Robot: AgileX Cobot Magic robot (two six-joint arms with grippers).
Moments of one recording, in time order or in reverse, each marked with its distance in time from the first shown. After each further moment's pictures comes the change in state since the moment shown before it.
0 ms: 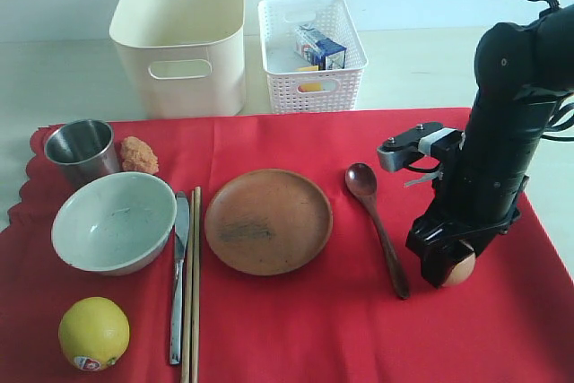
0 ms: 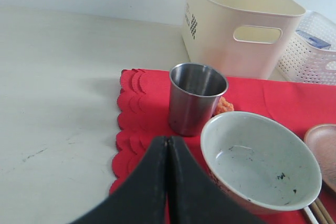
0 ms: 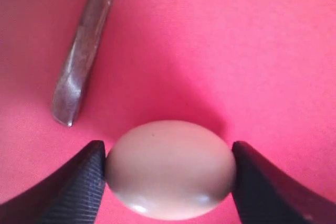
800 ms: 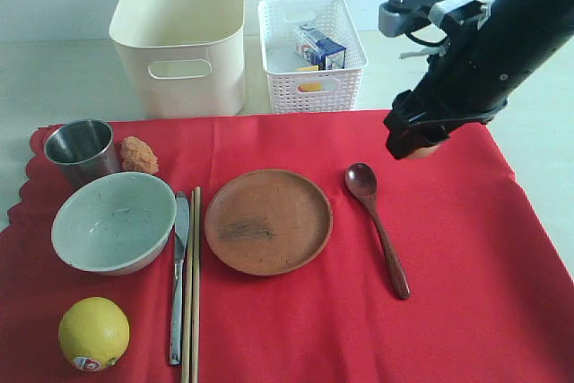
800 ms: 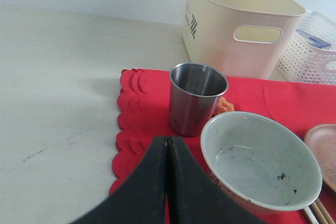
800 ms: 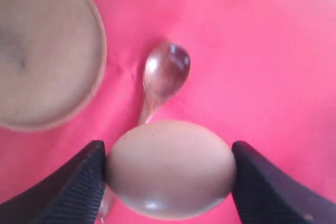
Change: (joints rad) left arm 0.000 0.000 0.000 0.000 0.000 0.000; right arm 0.000 -0.222 -0.153 0.076 -0.092 0.010
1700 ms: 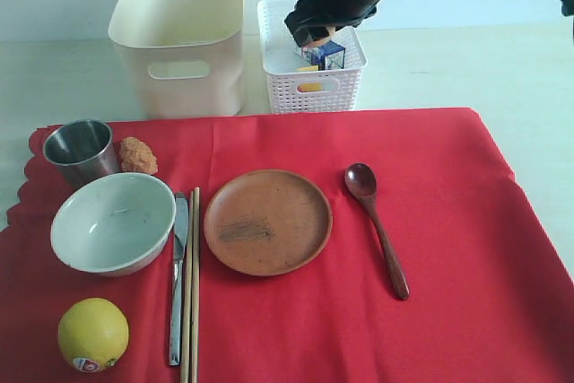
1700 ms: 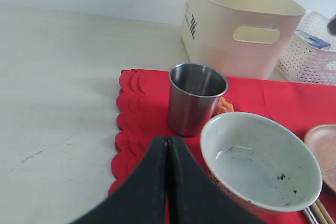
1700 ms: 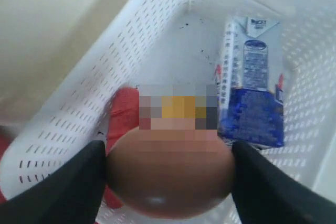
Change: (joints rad) left arm 0.000 0.000 0.000 0.000 0.000 0.000; right arm 0.000 0.721 -0.943 0.037 -0.068 -0.052
